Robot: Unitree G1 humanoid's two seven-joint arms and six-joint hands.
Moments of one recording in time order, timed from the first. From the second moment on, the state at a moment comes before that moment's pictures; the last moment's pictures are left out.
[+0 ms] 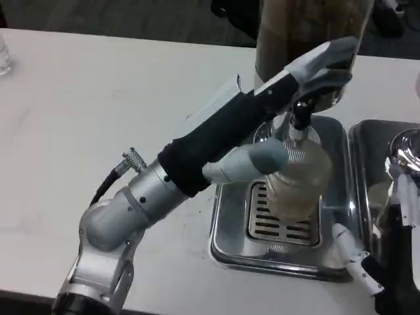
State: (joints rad) left arm -0.41 0.17 -0.22 0.42 -0.19 -0.78 -0.65; right arm 0.39 -0.11 0.19 -0.13 -0.67 0.01 -0.53
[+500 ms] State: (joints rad) left arm -0.37 0.18 -0.25 0.39 -0.15 -0.79 -0.65; right arm 0.36 -0.11 0.17 -0.11 -0.61 -0.02 -0.47
